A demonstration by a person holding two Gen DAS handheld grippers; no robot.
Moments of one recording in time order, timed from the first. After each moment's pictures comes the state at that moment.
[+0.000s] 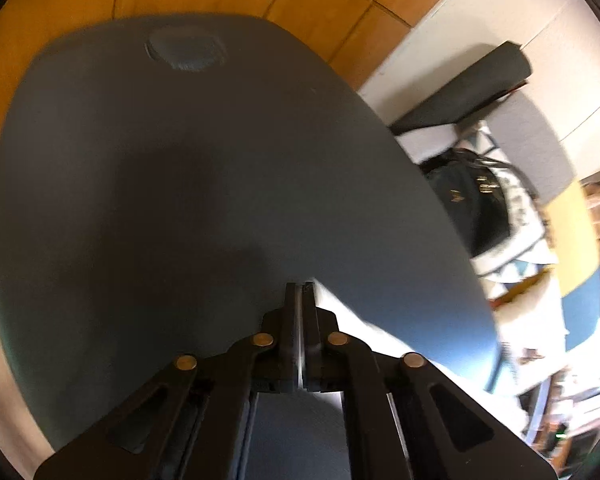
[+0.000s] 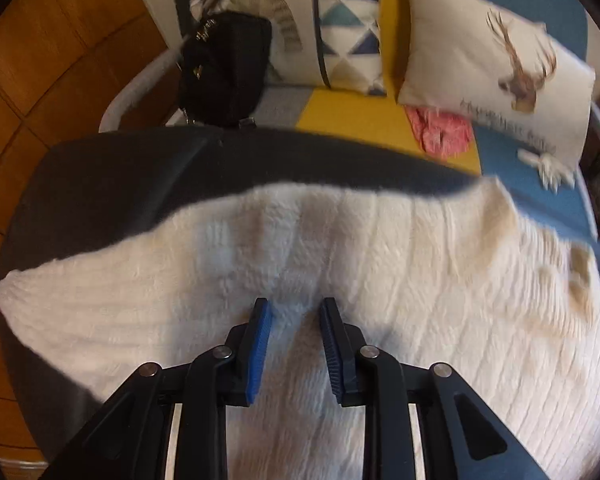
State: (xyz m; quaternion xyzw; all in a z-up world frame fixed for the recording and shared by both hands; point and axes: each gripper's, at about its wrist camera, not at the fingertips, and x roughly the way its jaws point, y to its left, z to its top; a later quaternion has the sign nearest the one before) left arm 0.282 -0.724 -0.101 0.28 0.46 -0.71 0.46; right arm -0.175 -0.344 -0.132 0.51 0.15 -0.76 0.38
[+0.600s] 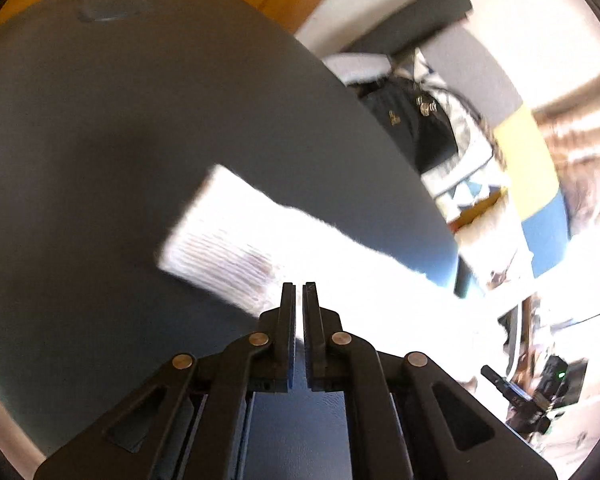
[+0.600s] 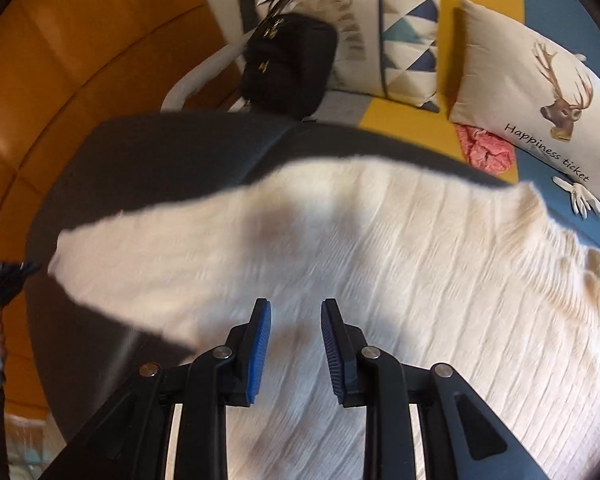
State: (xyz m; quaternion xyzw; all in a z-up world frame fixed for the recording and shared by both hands) left arm 0.237 -0.645 -0.117 0.33 0.47 -0.75 0.32; right arm -0.134 -0.322 -0.115 0.51 0.16 -0.71 0.46
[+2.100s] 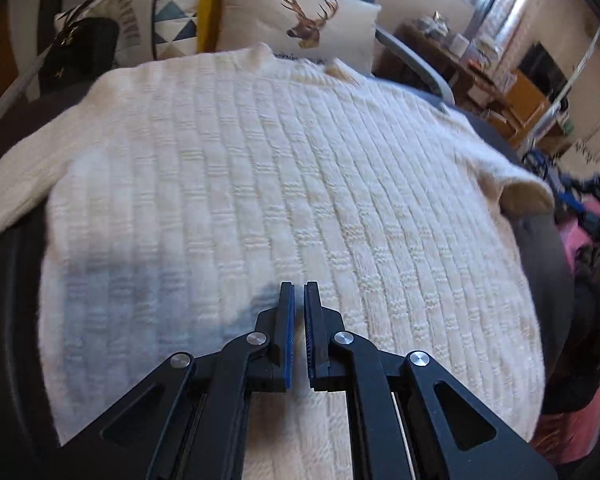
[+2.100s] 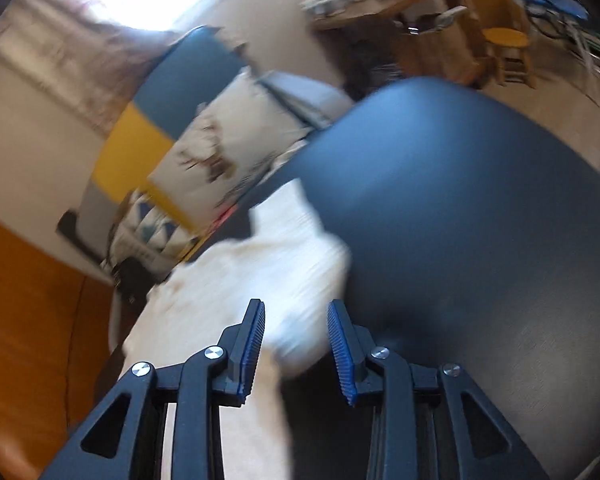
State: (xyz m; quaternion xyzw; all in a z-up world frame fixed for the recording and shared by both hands) left arm 0.012 -0.228 -0.120 0.50 0.13 -0.85 0.03; right arm -0.171 0.202 -0.070 0.48 -0.27 -0.82 0.16
